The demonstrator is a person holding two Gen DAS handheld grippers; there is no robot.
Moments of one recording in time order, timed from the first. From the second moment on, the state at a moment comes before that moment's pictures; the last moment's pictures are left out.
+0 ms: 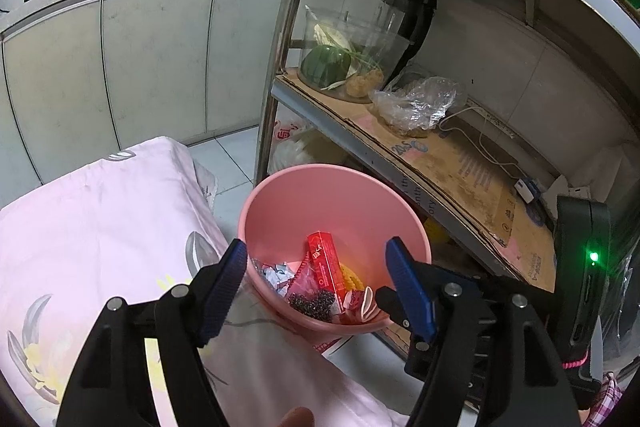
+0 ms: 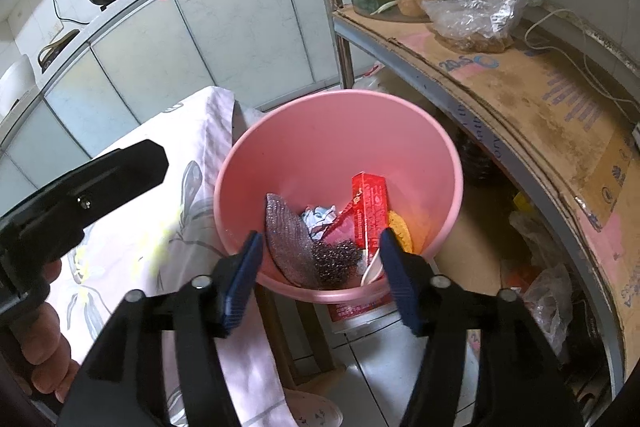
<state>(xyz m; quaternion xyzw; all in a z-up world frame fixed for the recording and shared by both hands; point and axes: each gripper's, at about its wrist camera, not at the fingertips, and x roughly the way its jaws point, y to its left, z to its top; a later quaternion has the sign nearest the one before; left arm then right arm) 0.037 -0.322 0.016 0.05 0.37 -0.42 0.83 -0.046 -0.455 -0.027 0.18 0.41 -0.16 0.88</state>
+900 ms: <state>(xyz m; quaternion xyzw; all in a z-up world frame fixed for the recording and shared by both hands) 0.001 -0.293 0.028 0.06 0.32 -0.37 0.87 -0.068 -0.432 -0.014 0.15 0.36 -0.18 0.90</state>
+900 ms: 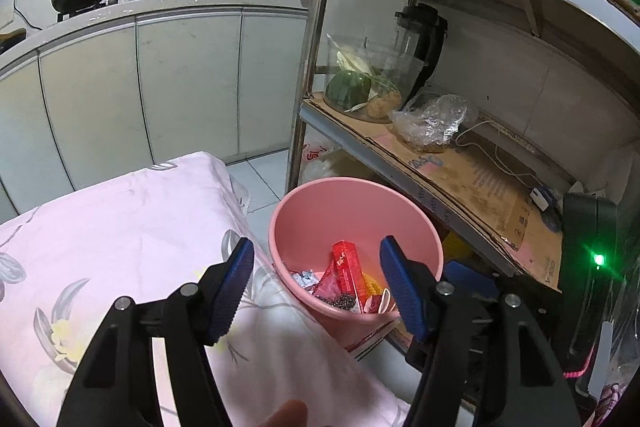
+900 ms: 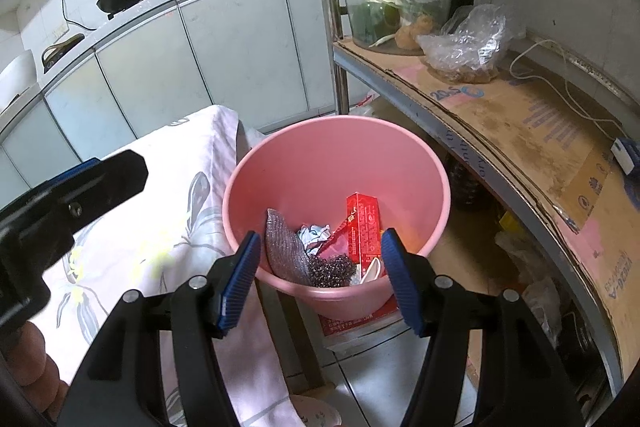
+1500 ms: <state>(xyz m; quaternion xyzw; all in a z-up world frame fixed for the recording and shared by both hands) -0.025 -0.272 0.026 0.05 0.32 -0.36 0.88 -0.087 -0.413 -0.011 0.14 0.35 -0.18 0.91</state>
